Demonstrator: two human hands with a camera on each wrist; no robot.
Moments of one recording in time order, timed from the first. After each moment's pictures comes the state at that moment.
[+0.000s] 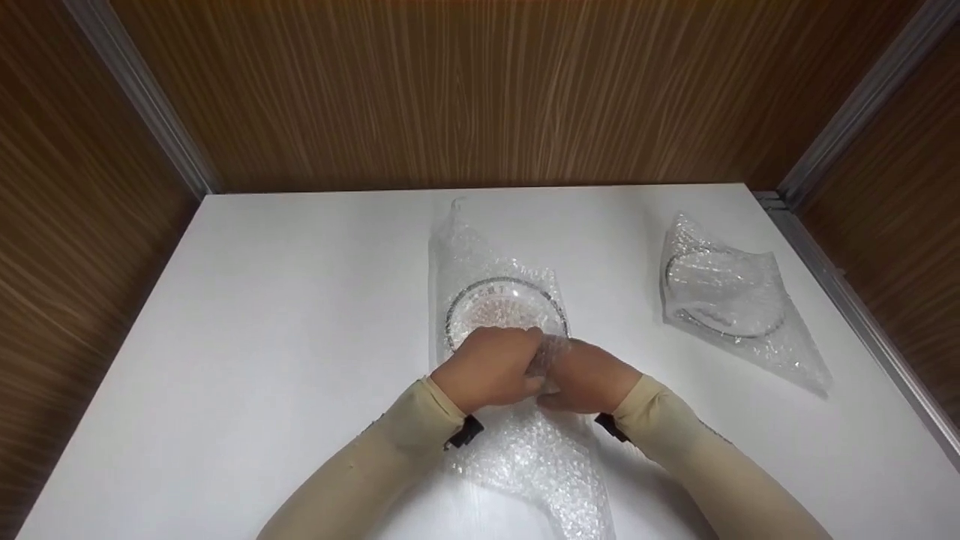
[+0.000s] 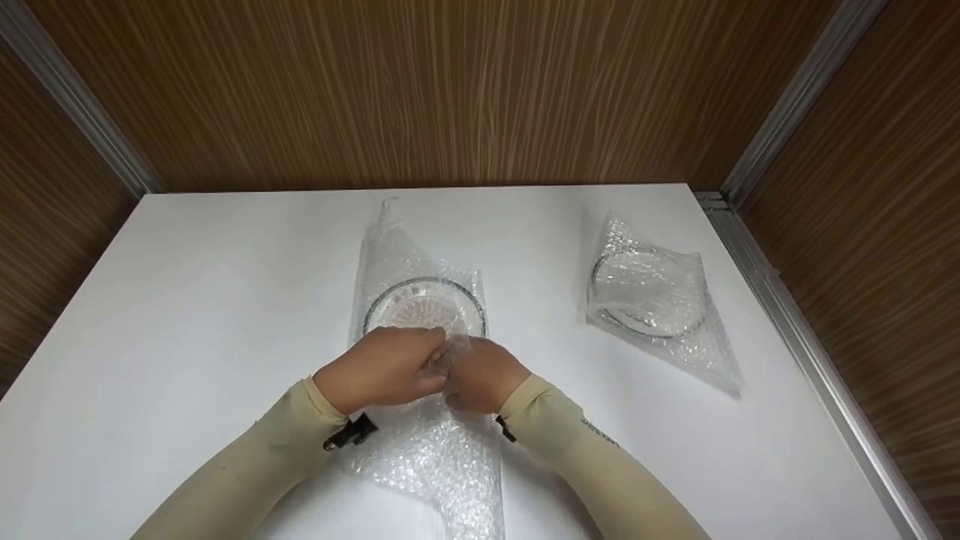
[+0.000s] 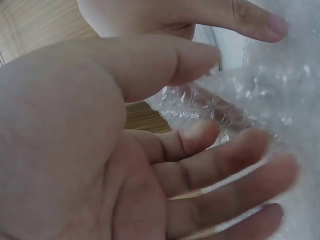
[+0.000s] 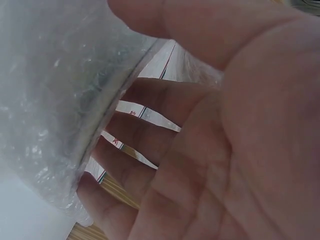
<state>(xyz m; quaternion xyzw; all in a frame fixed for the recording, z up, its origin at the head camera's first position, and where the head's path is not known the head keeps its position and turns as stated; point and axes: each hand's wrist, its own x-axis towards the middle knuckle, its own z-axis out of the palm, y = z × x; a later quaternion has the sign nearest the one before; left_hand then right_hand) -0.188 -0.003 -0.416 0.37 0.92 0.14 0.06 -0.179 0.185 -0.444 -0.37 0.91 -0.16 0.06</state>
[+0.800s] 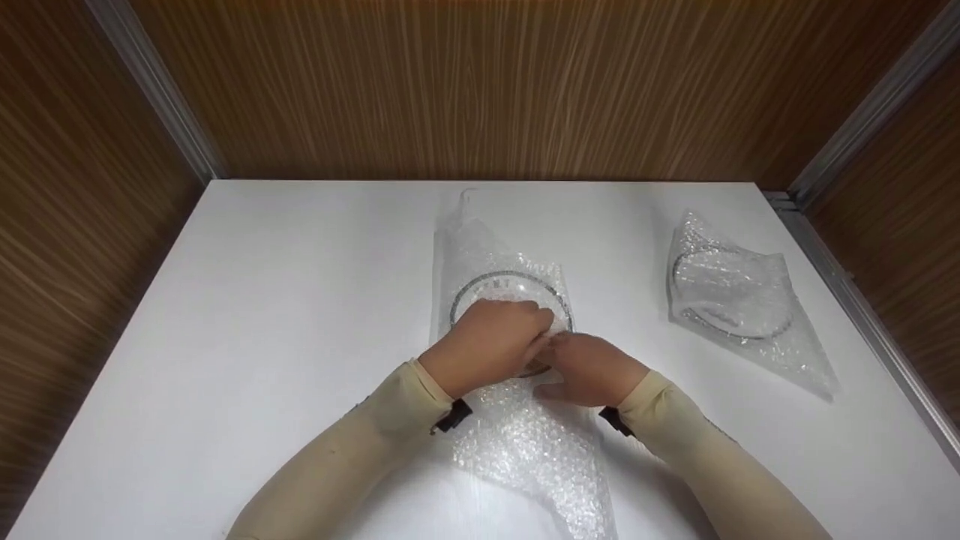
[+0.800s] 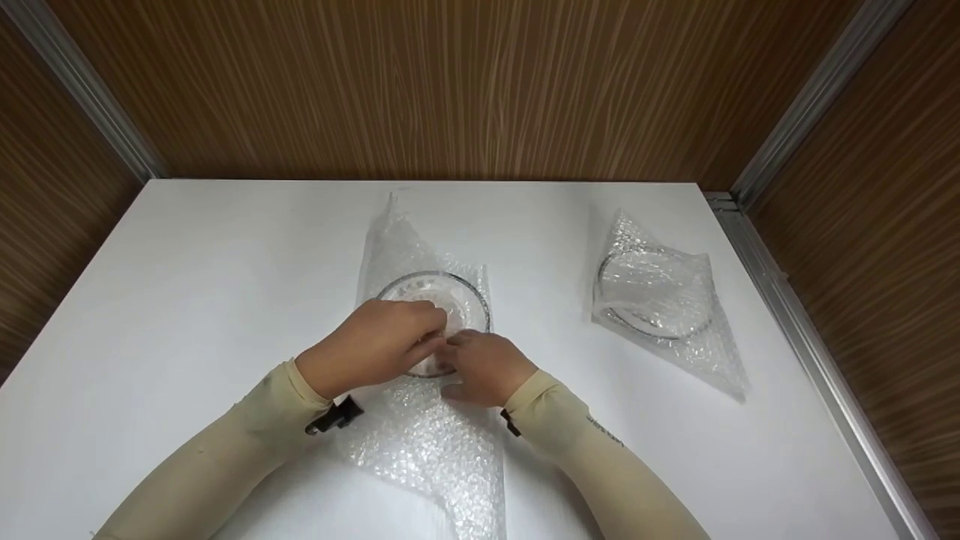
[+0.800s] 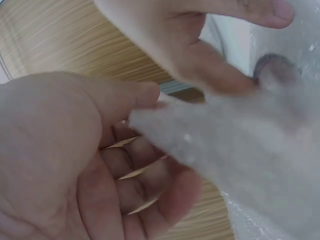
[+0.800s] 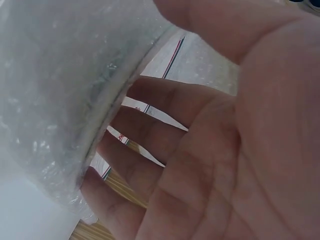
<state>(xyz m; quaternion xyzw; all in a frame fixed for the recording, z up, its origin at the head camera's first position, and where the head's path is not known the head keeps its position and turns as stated) -0.195 -0.015 -0.392 0.43 0.90 0.12 -0.04 -0.186 0.187 -0.445 -0.38 0.92 -0.11 0.09</state>
